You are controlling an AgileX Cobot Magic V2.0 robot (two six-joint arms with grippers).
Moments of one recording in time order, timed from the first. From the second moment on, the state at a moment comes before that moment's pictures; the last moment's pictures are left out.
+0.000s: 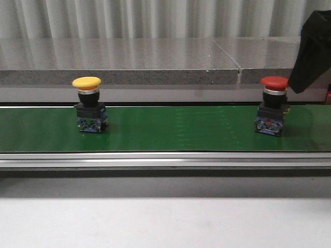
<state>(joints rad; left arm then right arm) -0.07 0.22 -0.45 -0.45 0.40 0.38 0.08 1.40 -0.99 0.33 0.74 -0.34</state>
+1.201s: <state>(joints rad) -0.07 0.22 -0.45 -0.45 0.40 0.38 0.03 1.53 -1.13 0.33 0.77 -0.34</state>
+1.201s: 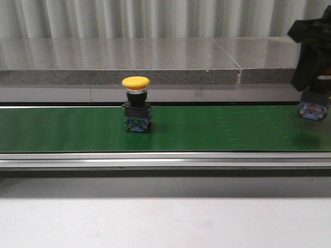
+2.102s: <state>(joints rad) -0.07 0.22 -0.41 -0.43 0.40 0.38 -0.44 1.83 -1.64 0.33 0.86 -0.30</state>
